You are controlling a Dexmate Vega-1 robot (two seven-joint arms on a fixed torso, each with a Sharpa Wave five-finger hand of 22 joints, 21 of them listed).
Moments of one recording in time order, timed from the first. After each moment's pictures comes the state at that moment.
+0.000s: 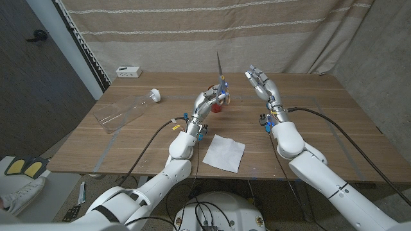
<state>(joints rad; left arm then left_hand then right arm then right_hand) 0.76 0.11 0.56 -0.88 -0.57 -1.00 -0.34 0.77 -0.10 0.66 -0.21 0.20 1.12 -0.09 0.37 0.25 0.50 -0.17 0.45 0.28 0.40 -0.05 0.38 0.41 0.02 -0.03 1.04 0.19 -1.12 -0.56 -0.39 -1.93 0.13 0.15 -0.43 0.66 0.10 -0.26 0.06 0.50 0.25 -0.15 0.21 0.21 0.42 -0.20 0.24 0.22 0.16 -0.04 0.19 0.32 -0.04 0.17 0.20 0.19</state>
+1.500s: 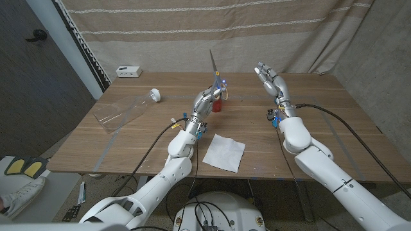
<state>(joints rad) 0.83 0.14 0.52 -1.09 -0.75 -0.77 -0.44 0.77 -0.09 0.68 -0.21 0.20 1.09 -0.12 0.33 0.20 0.60 -0.20 0.36 0.20 0.45 -0.05 0.32 0.31 0.06 -0.04 1.02 0.18 -1.11 -0.57 -0.34 -1.90 0.16 0.15 -0.42 0.67 0.11 -0.26 0.05 0.50 0.28 -0.14 0.22 0.21 0.44 -0.20 0.25 0.21 0.18 -0.04 0.20 0.30 -0.01 0.15 0.21 0.19</state>
